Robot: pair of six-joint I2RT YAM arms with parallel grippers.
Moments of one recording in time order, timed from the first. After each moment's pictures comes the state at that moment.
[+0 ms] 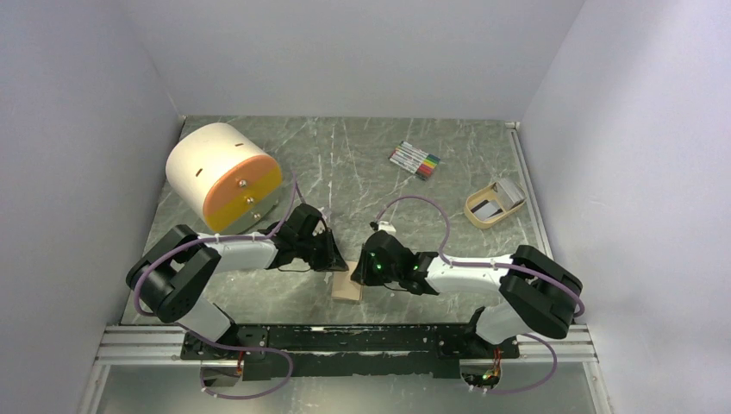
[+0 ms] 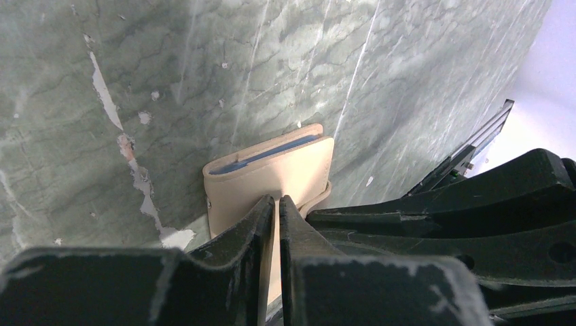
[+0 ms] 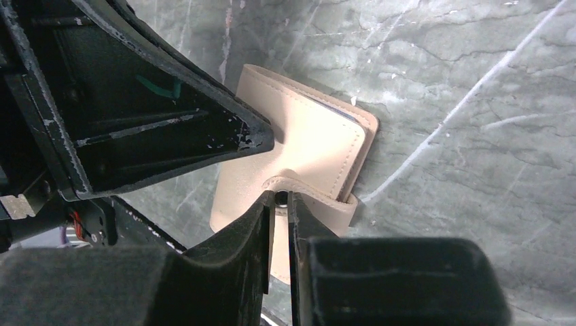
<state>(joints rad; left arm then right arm) -0.71 1.55 0.60 0.08 0.36 -0.91 1.00 1.42 0.56 0.08 0.05 0.90</state>
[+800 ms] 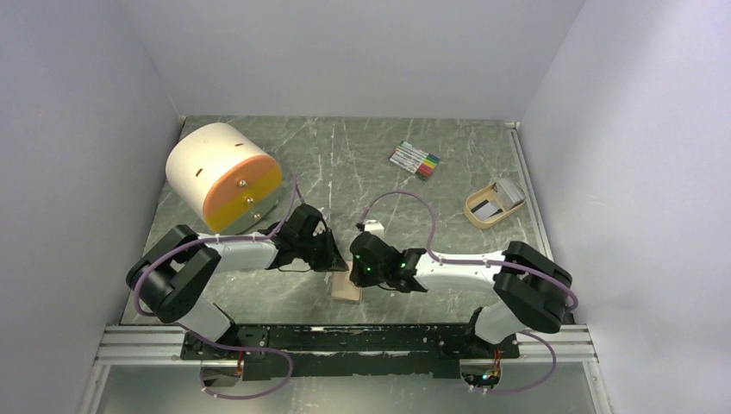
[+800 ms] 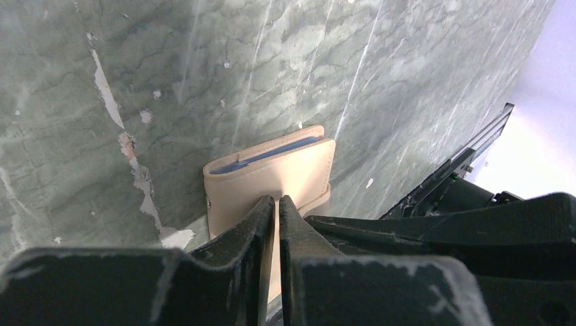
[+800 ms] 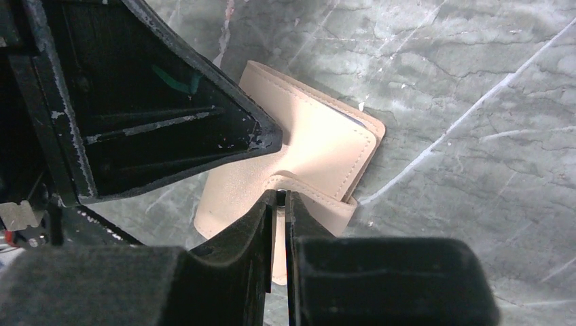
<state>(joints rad) -0.71 1.55 0.60 0.08 0.35 -0.92 1.07 1.48 0.67 -0.06 0.13 0.80</state>
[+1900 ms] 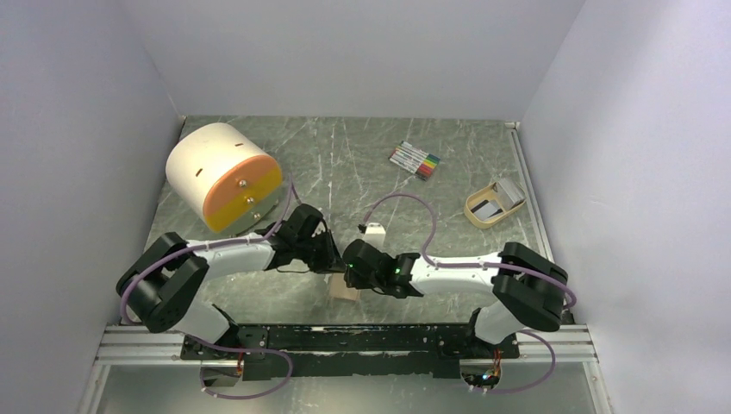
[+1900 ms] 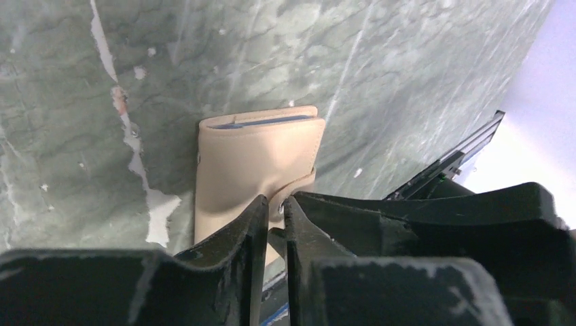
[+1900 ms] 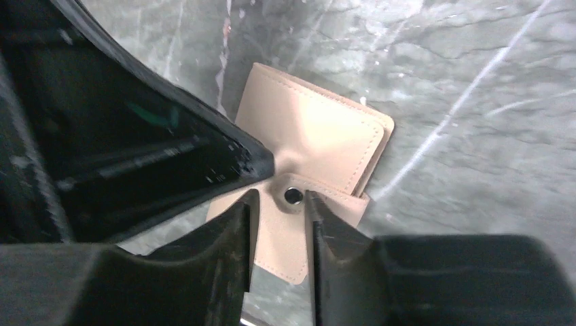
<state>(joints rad) -0.73 1.49 0.60 0.01 0.33 -0.99 1.15 1.51 0.70 -0.07 0.30 0.96</state>
